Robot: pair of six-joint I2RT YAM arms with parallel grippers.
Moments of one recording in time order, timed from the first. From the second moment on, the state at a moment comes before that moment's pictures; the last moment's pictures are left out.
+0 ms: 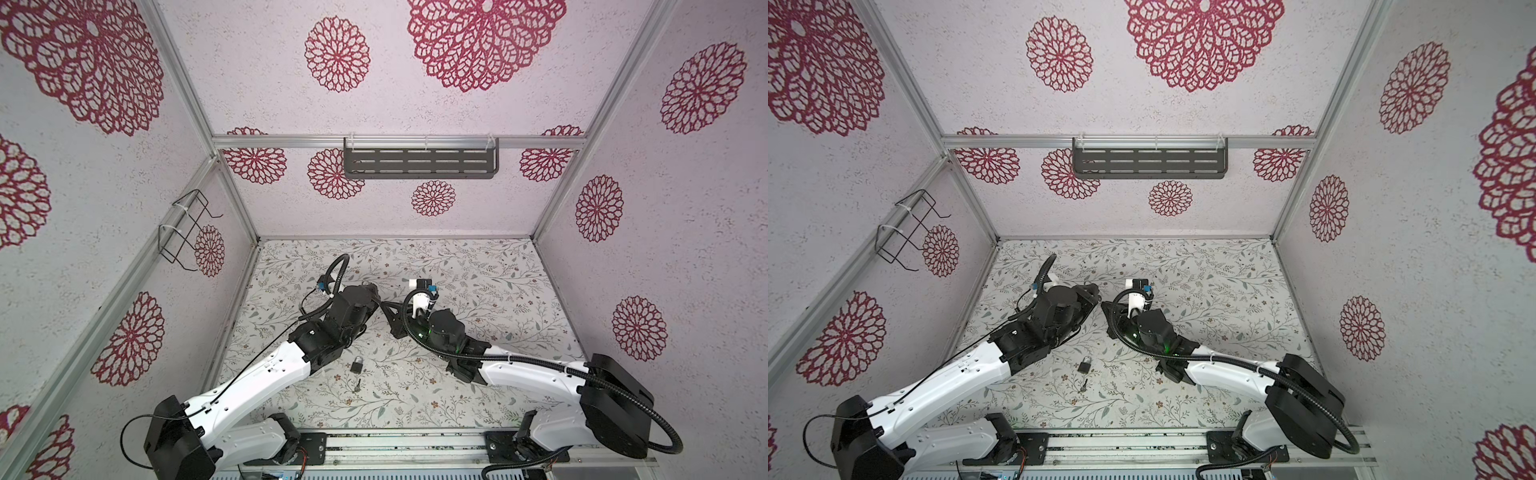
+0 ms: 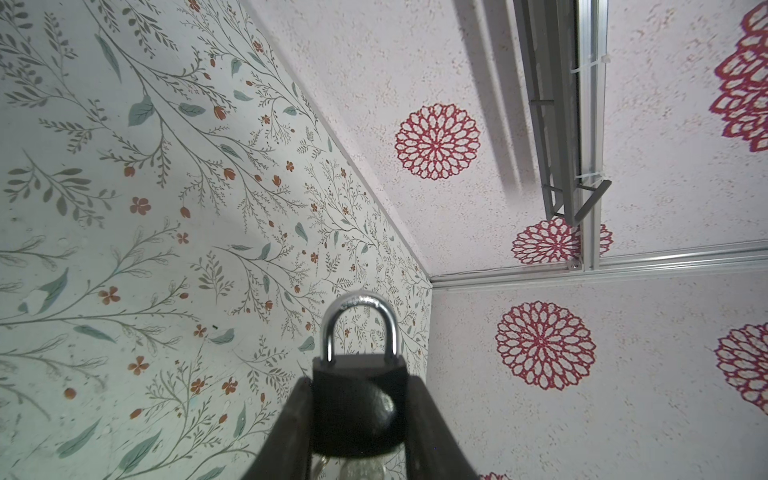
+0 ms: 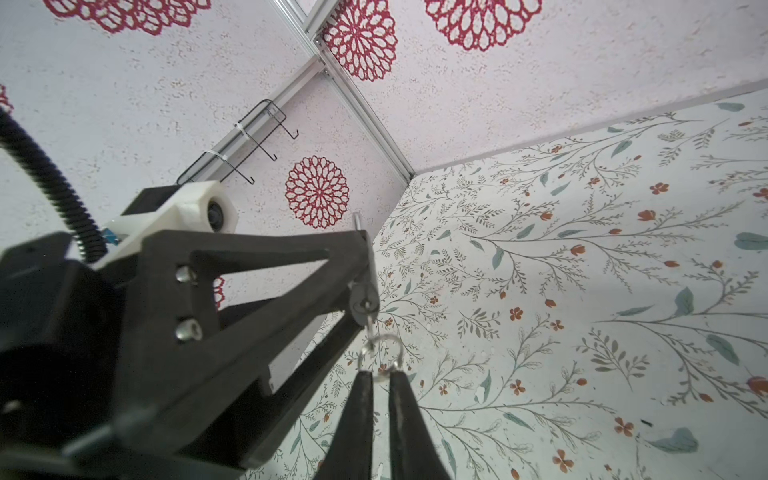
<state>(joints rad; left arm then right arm) -0.78 1.18 0.94 -0.23 -0.43 -1.35 1.00 1.39 0.77 0.55 0.14 0.72</state>
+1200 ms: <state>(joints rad) -0.78 1.17 0.94 -0.22 -0.40 -1.35 0.98 1.41 0.80 0.54 0.13 0.71</state>
